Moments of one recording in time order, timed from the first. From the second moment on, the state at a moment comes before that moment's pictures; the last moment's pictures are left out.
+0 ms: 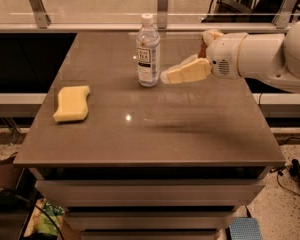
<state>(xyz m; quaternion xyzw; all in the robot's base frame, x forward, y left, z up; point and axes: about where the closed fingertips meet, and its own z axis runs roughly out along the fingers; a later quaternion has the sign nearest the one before) 0.595 -0.099 0.943 -0.38 0.73 0.20 0.54</state>
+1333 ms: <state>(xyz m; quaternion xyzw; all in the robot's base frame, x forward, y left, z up) 0.650 -0.049 0.905 -0.31 0.70 0.25 0.59</state>
